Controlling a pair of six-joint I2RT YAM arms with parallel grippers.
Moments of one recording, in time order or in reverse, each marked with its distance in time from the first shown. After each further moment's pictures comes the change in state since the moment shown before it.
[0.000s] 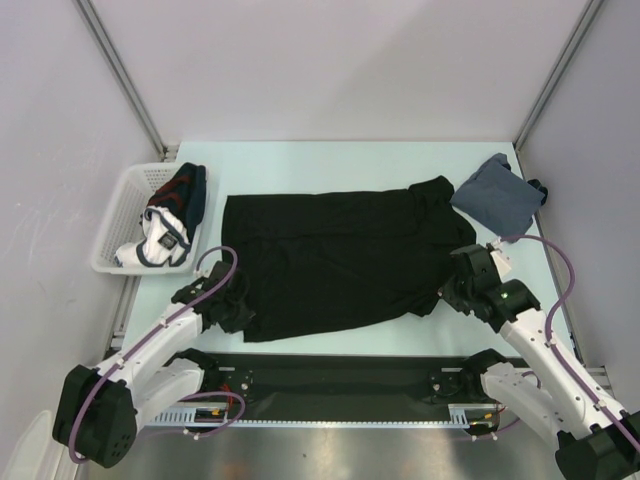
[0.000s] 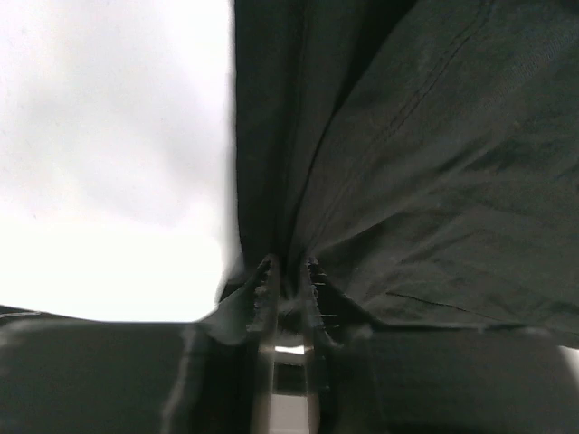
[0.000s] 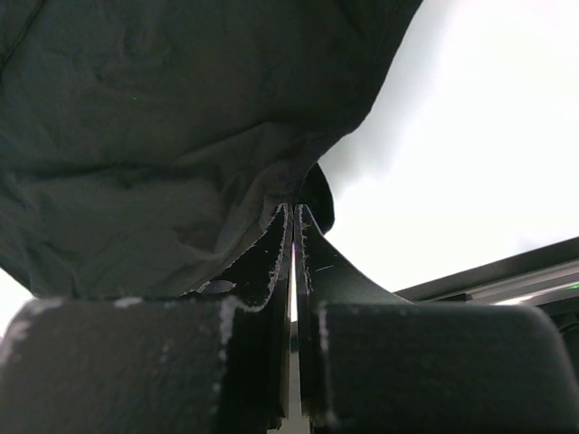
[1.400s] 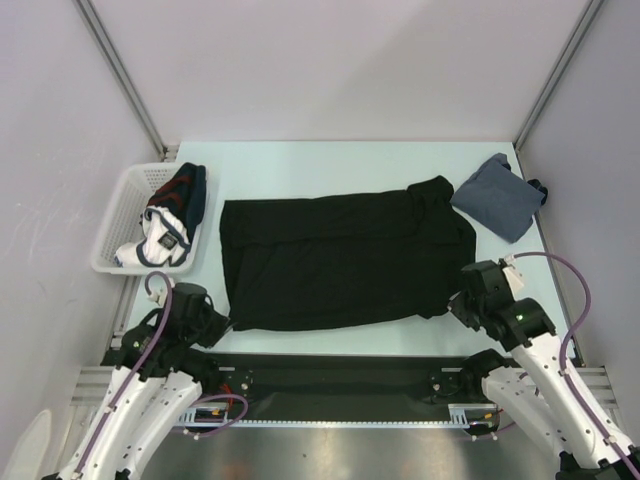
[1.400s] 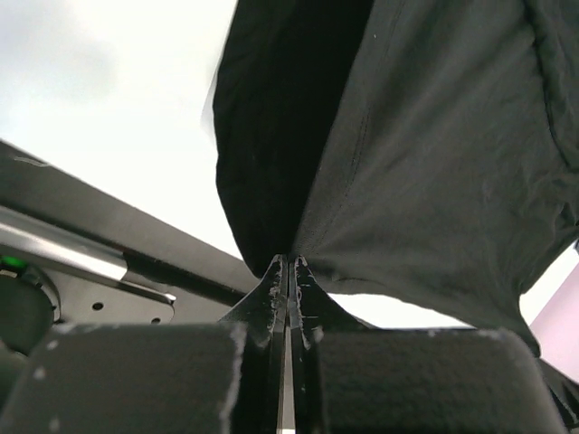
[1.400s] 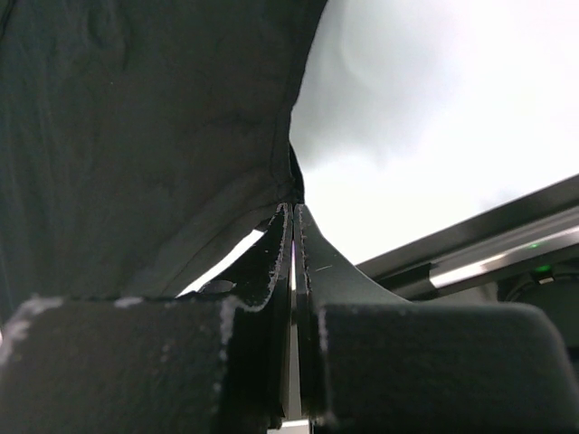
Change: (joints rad) left arm -0.002 -0.546 0.167 -0.456 -0.058 -0.254; right arm -0.011 -0.159 -0.035 -0.142 0.001 0.032
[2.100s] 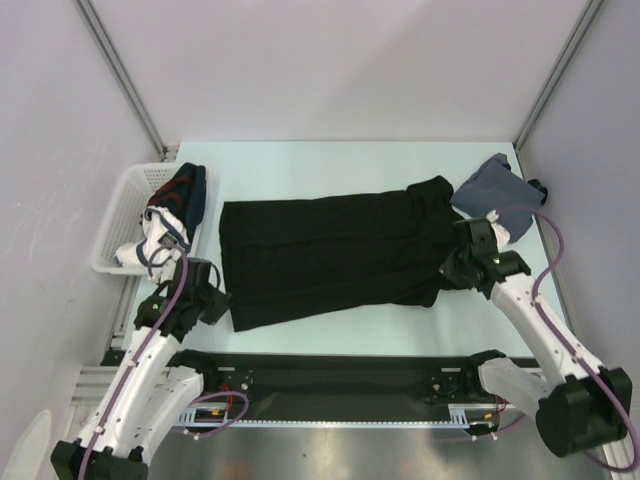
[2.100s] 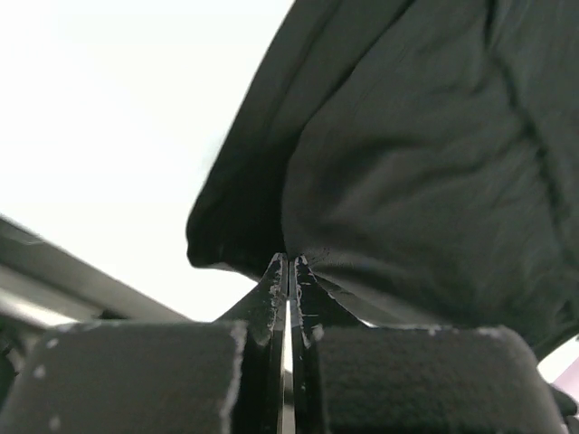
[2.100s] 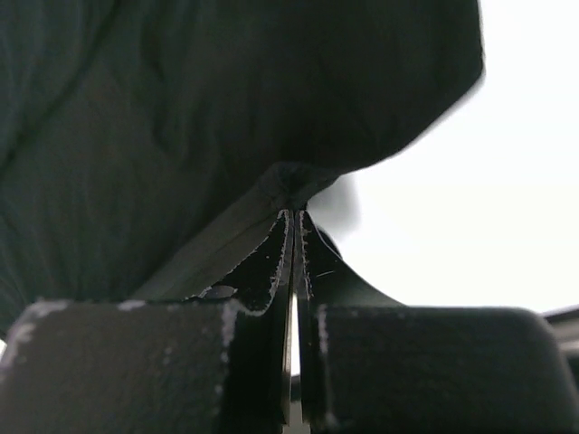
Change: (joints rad) left arm 0.142 0.260 0.001 0.177 -0.038 0.043; right arm -0.121 0.375 0.138 0.257 -0.025 -0.235
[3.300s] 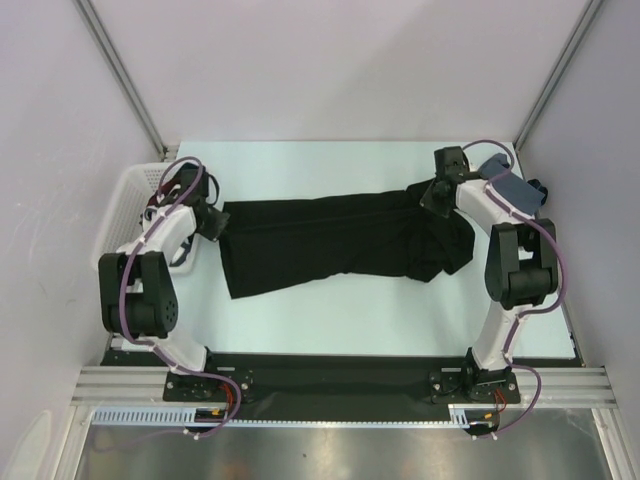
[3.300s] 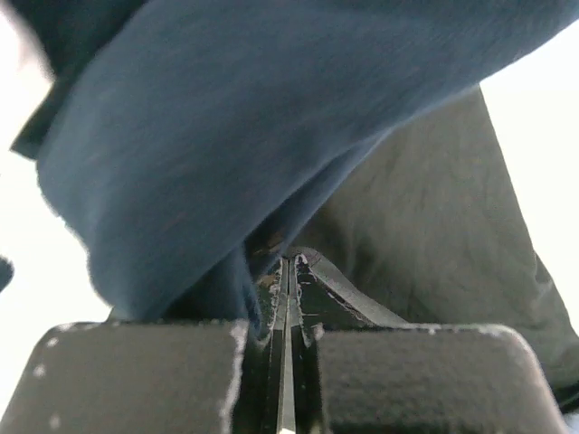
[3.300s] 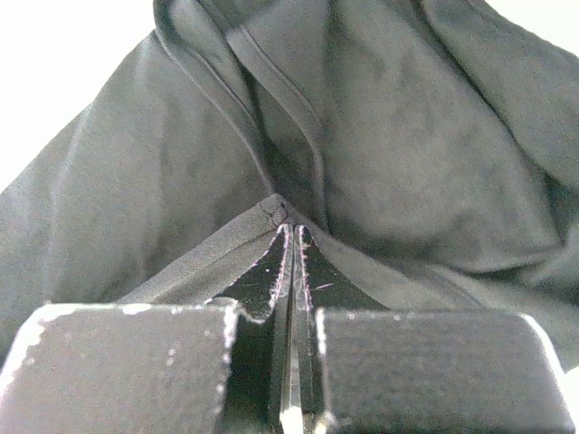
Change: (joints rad) left arm 0.272 0.975 0.530 0.414 0.056 0.190; right arm -0.126 0.872 0.624 0.250 -0.127 -0.201
